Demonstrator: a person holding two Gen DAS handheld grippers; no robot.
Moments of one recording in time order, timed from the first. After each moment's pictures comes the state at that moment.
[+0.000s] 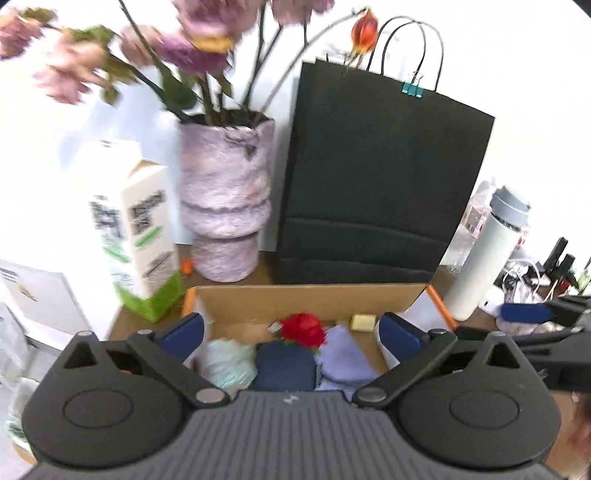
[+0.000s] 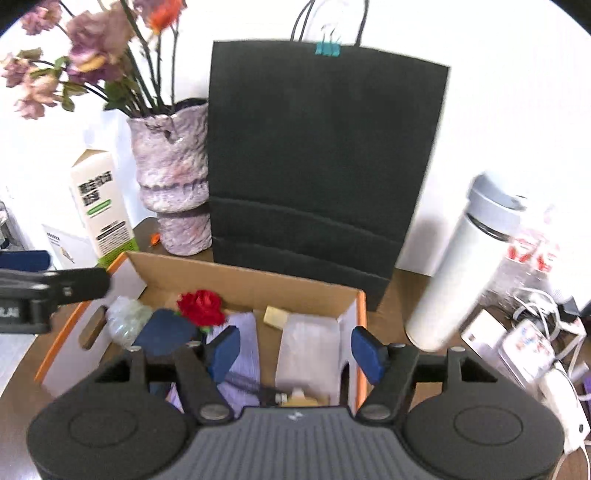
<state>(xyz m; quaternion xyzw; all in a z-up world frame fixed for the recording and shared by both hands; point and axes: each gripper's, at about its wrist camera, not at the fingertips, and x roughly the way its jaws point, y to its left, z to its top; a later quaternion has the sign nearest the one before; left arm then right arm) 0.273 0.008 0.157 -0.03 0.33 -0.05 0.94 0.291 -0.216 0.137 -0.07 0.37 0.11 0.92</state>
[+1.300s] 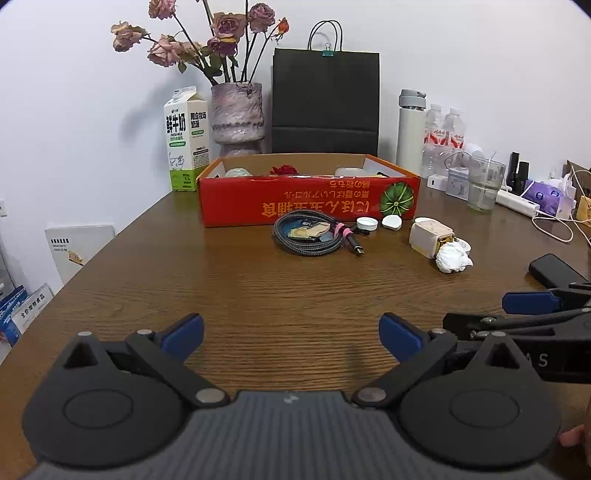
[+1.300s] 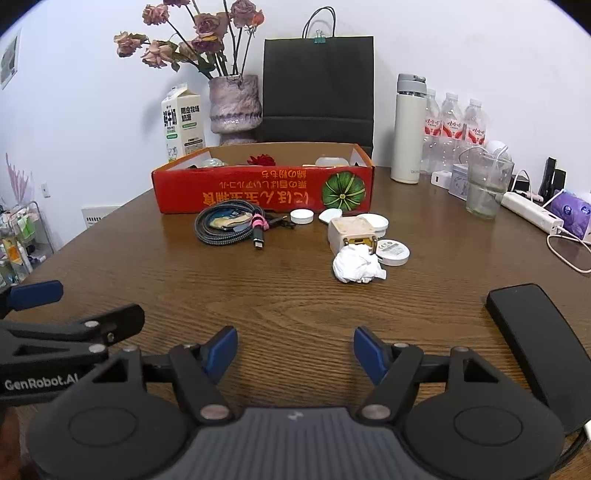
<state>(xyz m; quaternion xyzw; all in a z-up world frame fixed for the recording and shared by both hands) -0.066 -0.028 0.018 0.02 0.25 -0.03 0.97 -0.055 -0.238 -0.006 -0.01 0.30 0.10 0.95</state>
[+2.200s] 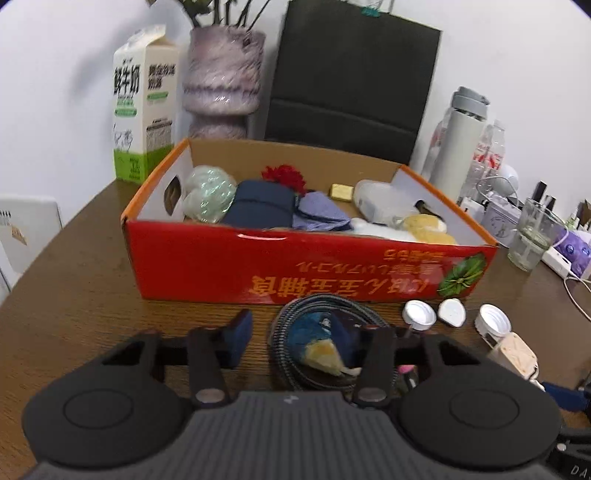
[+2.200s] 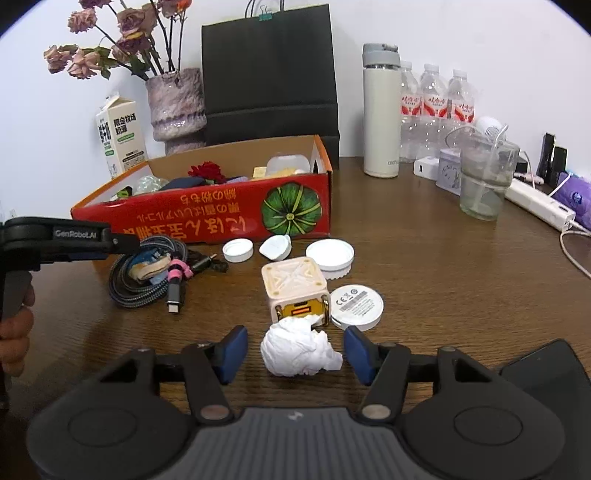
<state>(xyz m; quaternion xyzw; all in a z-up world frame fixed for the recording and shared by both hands) 0.151 -0.001 0.019 -0.06 0.32 -0.08 0.94 0.063 -0.269 -0.013 0.03 0.33 0.07 0.94</state>
